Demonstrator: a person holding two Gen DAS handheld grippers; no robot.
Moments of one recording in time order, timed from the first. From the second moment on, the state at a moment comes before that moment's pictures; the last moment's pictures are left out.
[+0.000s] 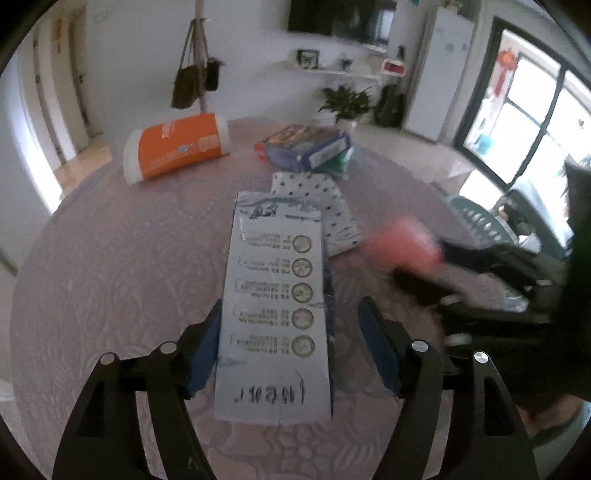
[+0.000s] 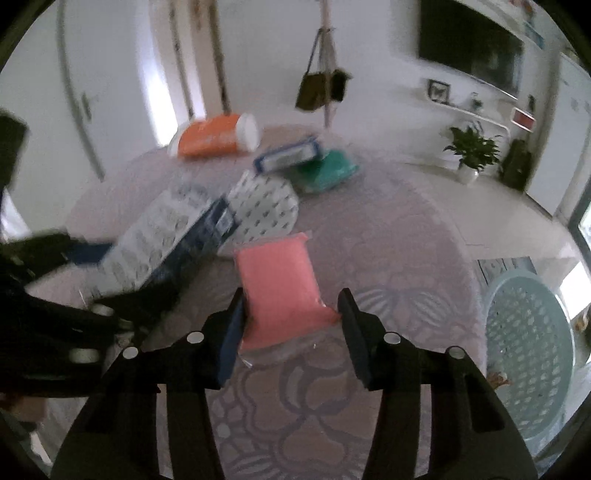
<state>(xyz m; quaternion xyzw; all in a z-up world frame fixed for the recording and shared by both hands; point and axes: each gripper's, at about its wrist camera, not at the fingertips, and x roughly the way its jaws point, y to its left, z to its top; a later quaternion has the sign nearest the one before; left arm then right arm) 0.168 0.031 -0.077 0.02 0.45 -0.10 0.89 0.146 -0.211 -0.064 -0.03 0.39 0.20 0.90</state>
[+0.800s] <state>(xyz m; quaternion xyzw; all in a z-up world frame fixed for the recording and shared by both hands) 0.154 -0.158 0.008 -0.02 0.31 -0.30 0.90 0.090 -0.436 0.009 0.09 0.27 -0.02 0.96</state>
